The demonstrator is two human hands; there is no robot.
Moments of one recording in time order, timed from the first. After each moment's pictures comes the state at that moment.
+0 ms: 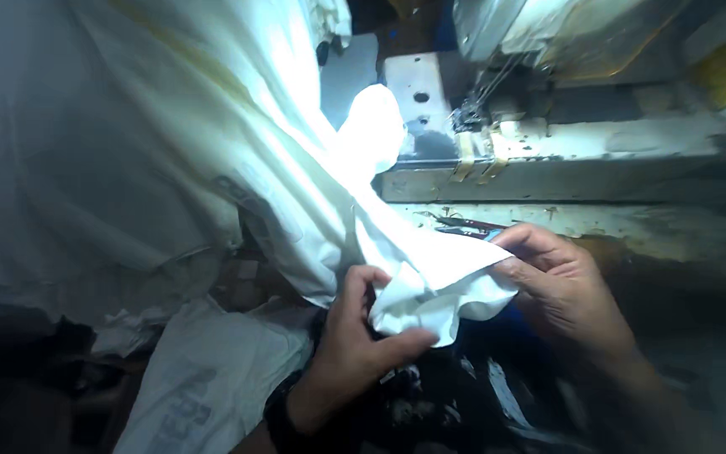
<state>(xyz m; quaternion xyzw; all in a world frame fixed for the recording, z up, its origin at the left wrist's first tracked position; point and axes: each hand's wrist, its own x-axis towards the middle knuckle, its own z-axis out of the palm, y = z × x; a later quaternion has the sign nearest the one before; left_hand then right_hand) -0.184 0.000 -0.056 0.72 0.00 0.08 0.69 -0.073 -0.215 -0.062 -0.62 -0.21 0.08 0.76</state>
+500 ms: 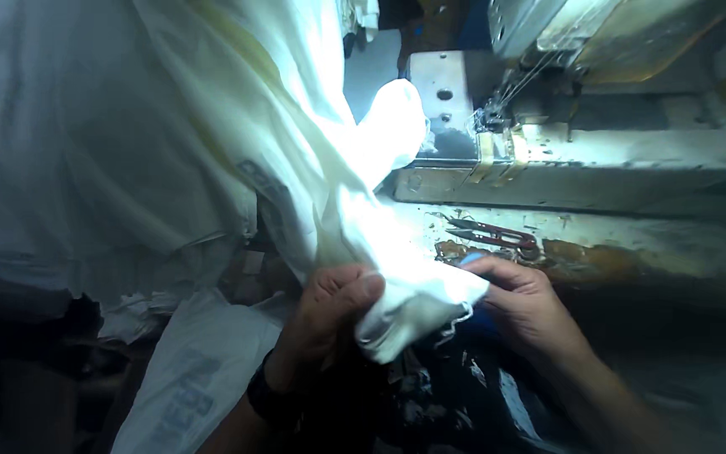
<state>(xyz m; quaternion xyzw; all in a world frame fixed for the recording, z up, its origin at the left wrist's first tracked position) -0.177 0.029 -0.033 0.53 -0.04 0.02 0.84 -0.084 -0.209 -0.092 -0.59 -0.19 0.15 0.77</state>
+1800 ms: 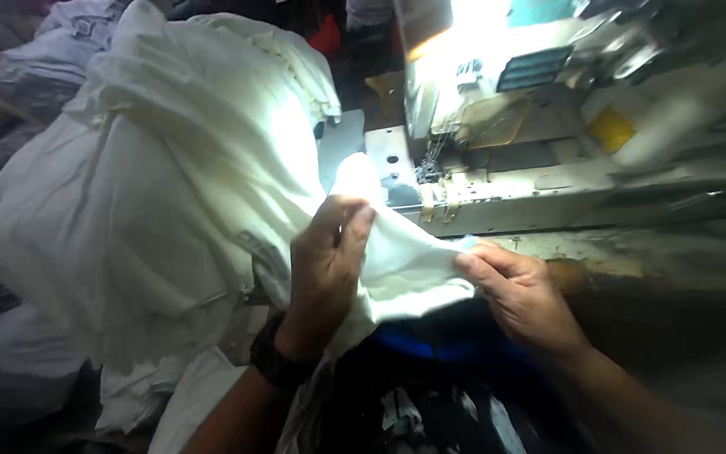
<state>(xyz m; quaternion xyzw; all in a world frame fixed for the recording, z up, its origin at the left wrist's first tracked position) -0.107 0.007 0.038 0.81 -0.12 0.30 0.49 -0.066 -0.204 -0.040 -0.64 -0.23 -0.03 0.73</state>
